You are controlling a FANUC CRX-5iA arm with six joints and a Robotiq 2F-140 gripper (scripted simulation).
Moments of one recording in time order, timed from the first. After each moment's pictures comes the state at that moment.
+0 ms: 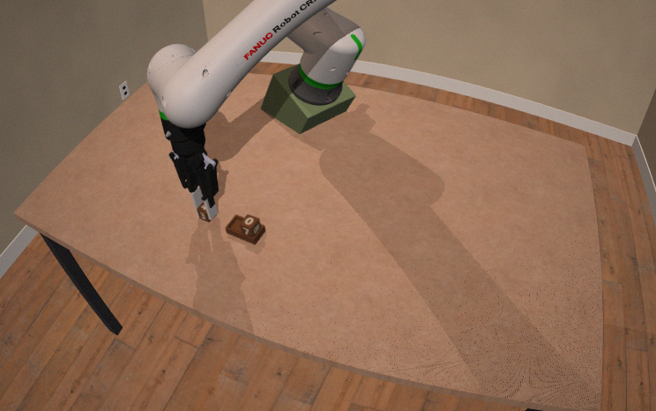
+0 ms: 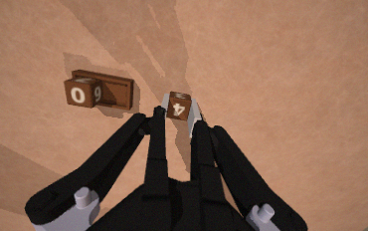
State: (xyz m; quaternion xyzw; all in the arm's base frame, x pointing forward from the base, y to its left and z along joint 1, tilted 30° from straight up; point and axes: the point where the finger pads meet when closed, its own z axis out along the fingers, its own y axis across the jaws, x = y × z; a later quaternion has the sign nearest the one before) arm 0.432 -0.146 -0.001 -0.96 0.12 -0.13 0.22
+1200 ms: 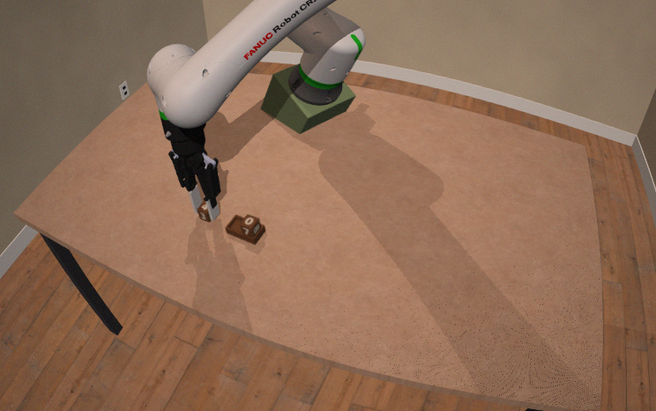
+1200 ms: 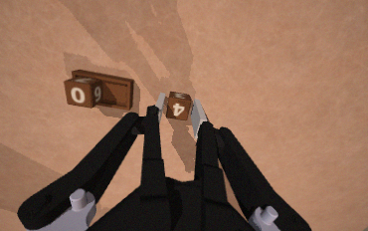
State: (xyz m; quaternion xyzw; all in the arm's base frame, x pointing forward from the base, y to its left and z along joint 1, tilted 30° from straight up) arm 0.432 -0.146 -0.001 -0.96 0.12 -0.13 0.22
